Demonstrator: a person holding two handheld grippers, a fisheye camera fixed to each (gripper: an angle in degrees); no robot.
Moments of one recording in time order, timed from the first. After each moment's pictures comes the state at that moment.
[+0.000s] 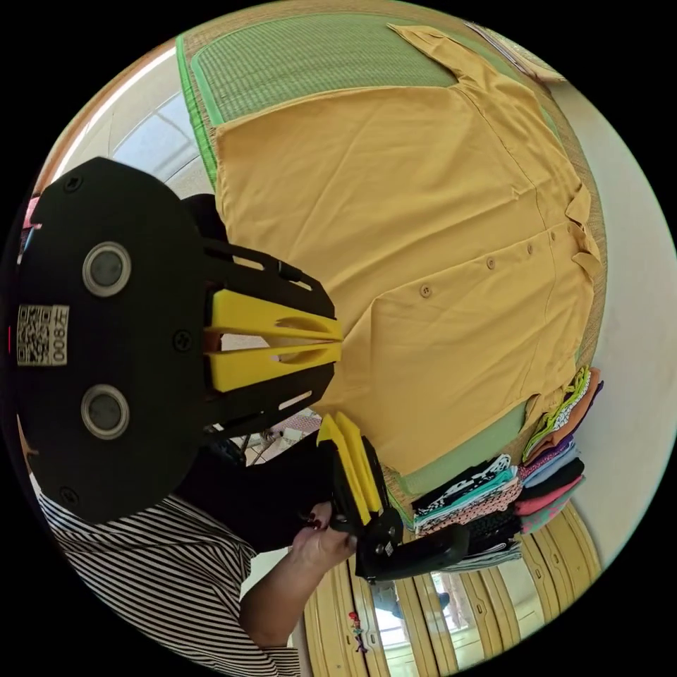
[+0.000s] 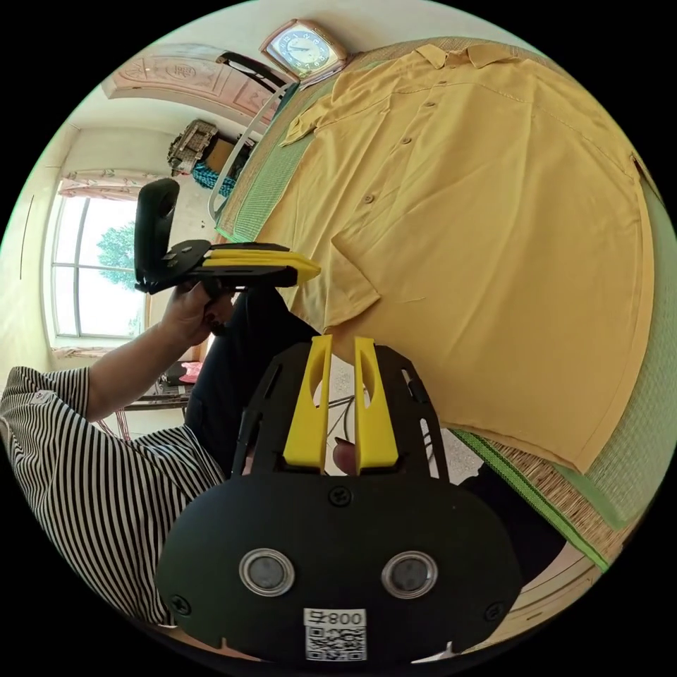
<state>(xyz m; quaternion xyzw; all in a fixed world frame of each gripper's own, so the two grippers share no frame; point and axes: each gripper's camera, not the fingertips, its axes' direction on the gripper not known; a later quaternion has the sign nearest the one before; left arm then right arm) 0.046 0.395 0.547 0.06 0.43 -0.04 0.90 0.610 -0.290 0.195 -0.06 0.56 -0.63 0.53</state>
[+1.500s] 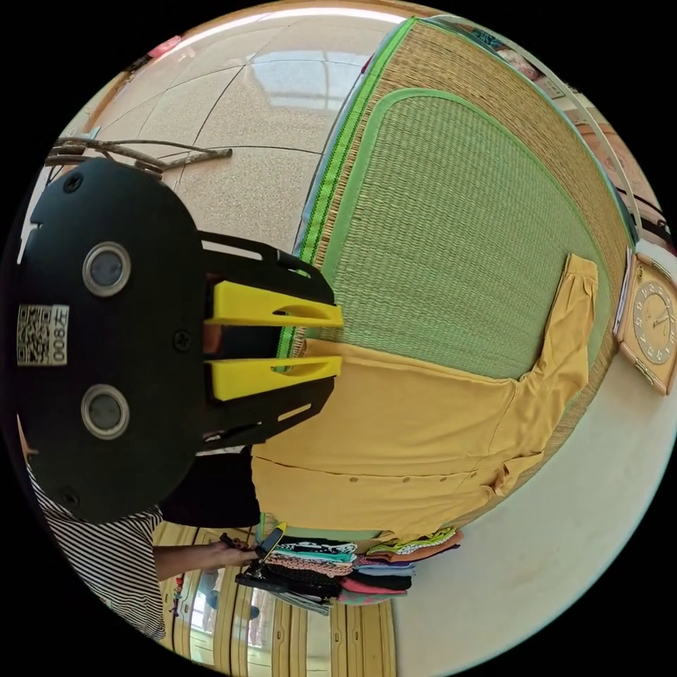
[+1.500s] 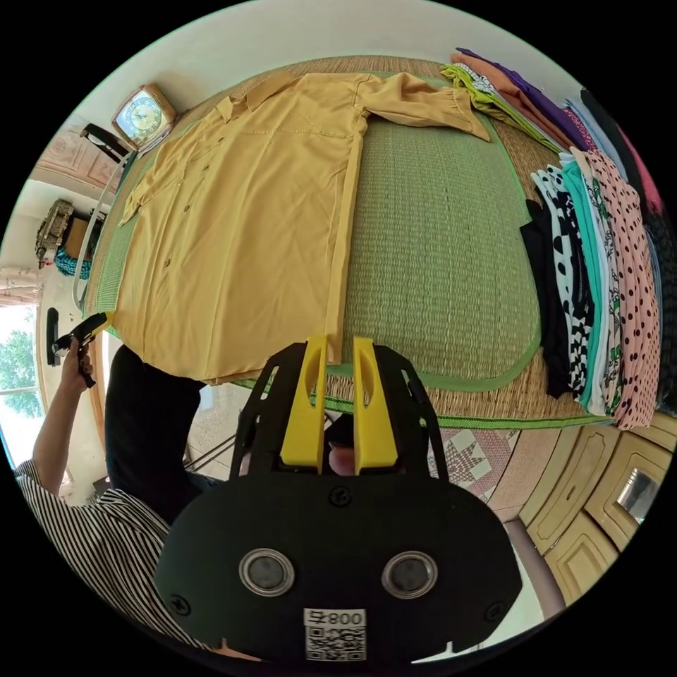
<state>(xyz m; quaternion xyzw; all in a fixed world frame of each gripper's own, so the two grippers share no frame) -0.142 0.559 0.599 -0.01 0.40 -0.36 0.84 0.623 -0.231 0.047 0.25 0.63 -0.54 0.50</state>
